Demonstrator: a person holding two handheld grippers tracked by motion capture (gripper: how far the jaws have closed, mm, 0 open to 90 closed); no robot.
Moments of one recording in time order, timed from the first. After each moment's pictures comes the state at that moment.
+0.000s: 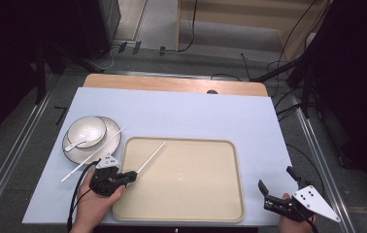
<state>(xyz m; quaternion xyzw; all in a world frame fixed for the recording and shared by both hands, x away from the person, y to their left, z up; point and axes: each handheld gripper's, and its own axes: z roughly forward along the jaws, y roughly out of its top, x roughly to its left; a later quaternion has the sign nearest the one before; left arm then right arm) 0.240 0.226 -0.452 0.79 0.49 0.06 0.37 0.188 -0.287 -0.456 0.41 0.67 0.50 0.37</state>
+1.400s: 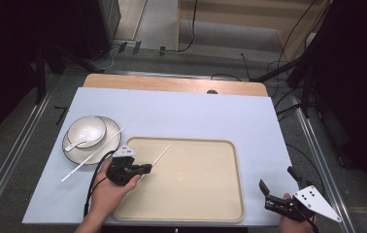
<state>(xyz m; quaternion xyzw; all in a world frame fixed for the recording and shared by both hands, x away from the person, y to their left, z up) 0.277 0.186 -0.447 0.81 0.44 0.04 0.38 0.189 -0.289 -0.457 0.42 0.66 0.50 0.37</state>
